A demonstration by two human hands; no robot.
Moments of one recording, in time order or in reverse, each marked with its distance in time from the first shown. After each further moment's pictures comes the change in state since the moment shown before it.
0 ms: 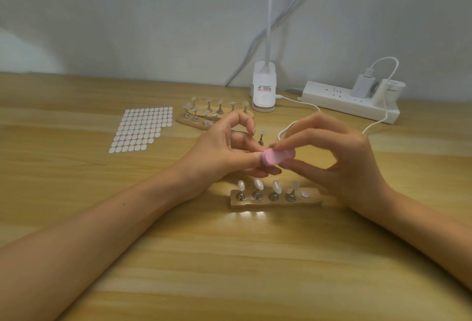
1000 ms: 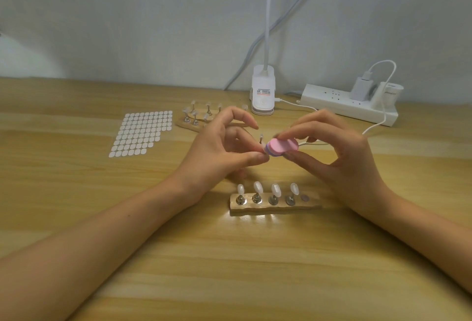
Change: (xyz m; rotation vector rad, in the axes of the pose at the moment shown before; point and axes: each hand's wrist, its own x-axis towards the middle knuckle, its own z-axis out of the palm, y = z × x) left_hand 0.001 -0.002 0.000 0.215 0.169 0.108; right_hand -0.001 0.003 0.004 0.024 0.033 0.101
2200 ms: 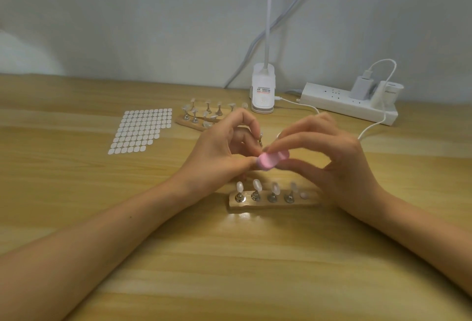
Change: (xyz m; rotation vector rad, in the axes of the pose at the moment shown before) left_hand -0.002 0.003 0.004 0.125 -0.056 0.085; right_hand 0.002 -0.009 0.001 -0.071 -0.047 -0.080
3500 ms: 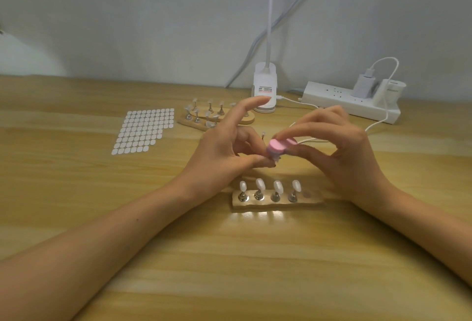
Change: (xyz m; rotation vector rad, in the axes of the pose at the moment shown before) left_hand 0.001 -0.004 0.001 0.050 -0.012 0.101; right_hand 0.002 0.000 -0.002 0.015 0.019 0.104
